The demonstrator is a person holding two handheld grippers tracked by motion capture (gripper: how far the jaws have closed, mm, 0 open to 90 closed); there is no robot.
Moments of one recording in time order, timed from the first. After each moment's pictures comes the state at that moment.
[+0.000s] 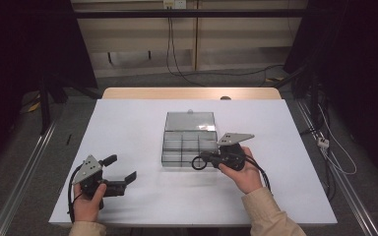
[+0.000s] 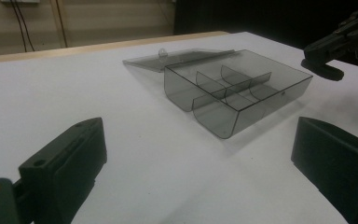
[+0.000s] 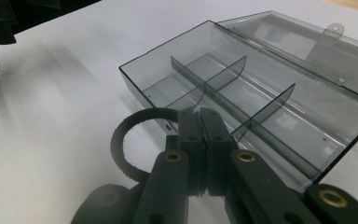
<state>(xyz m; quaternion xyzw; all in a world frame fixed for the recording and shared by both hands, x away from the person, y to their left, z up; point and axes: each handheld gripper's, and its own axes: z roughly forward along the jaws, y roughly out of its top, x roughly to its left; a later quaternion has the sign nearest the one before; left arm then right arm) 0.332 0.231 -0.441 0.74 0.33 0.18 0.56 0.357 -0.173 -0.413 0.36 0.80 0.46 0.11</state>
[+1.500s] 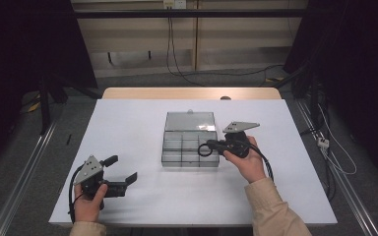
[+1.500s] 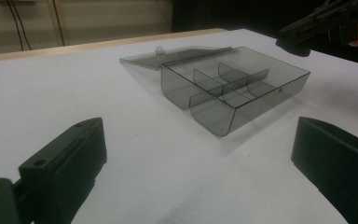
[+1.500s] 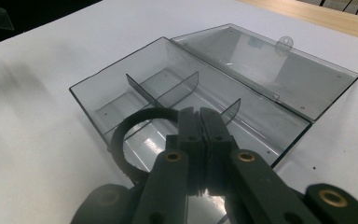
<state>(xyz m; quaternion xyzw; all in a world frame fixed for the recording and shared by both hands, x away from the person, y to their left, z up) 0.331 0.228 -0.441 0.74 0.33 0.18 0.56 0.388 -0.192 -0.411 0.38 0.79 0.46 0.14</state>
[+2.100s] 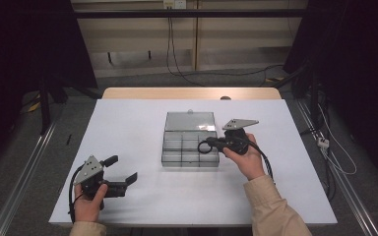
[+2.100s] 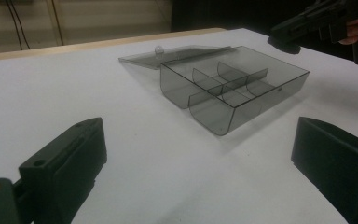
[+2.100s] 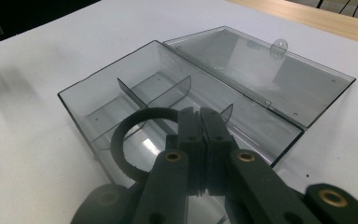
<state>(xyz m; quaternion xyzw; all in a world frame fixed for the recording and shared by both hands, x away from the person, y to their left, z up) 0.331 0.229 -0.441 0.74 0.33 0.18 0.56 0.398 -0.193 -0.412 0.38 0.79 0.46 0.14</state>
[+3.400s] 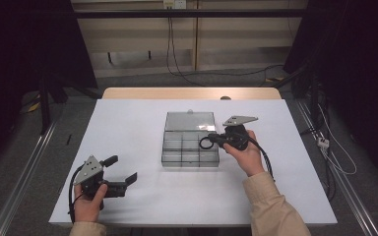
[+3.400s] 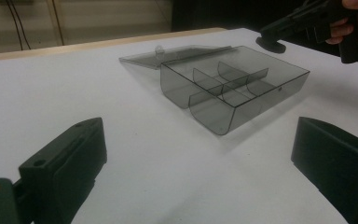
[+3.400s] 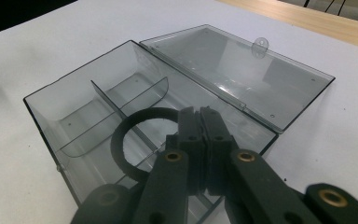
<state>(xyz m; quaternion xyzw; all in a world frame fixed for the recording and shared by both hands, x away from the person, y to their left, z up) 0.331 0.229 -0.441 0.74 0.33 0.18 0.56 0.414 -0.198 -0.419 0.39 0.79 0.45 0.15</state>
